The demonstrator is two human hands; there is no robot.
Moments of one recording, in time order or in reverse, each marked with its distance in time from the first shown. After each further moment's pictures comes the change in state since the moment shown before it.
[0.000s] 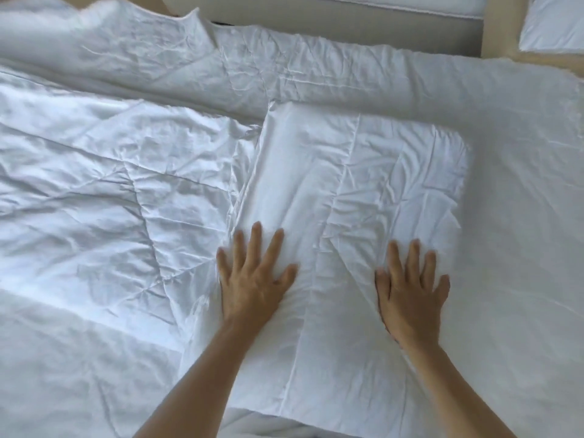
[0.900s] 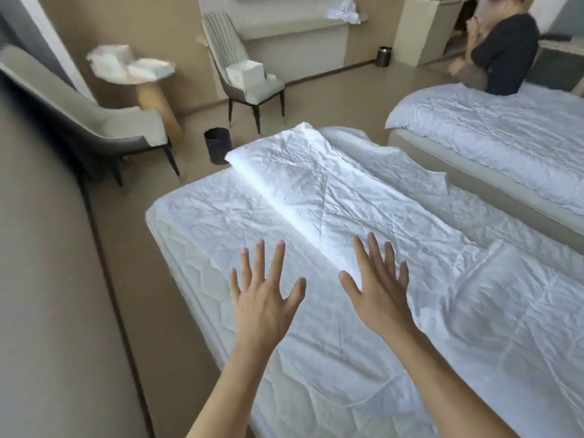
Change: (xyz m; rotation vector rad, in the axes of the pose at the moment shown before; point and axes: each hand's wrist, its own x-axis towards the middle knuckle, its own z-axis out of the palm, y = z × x) left_hand -0.455 -0.342 -0.305 -0.244 0.526 -0.601; right_hand -0.459 -0.433 -0.165 0.096 0.043 -0.935
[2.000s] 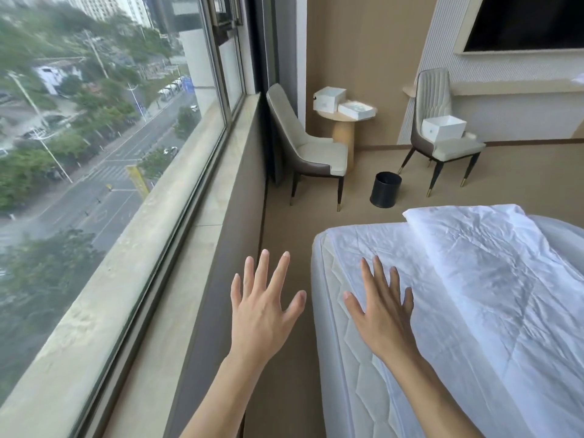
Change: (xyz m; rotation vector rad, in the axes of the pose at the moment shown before) left_hand 0.012 -0.271 -0.214 0.166 0.273 -0.439; right_hand 0.080 -0.357 0.092 0.052 -0.195 -0.524
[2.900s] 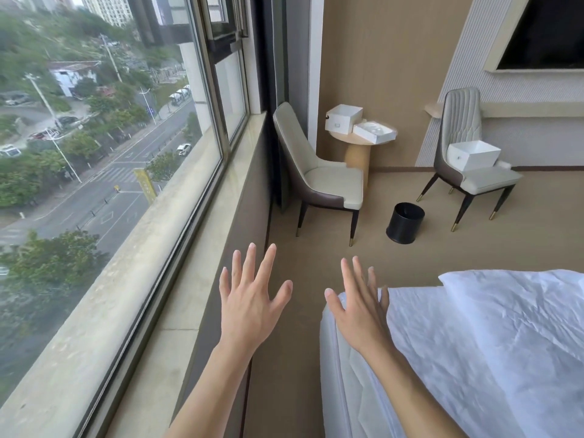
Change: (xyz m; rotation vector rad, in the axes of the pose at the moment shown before) left_hand 0.348 -0.071 0.075 0.005 0.040 -0.079; right_hand 0.361 -0.057 0.046 0.113 -0.034 -0.062
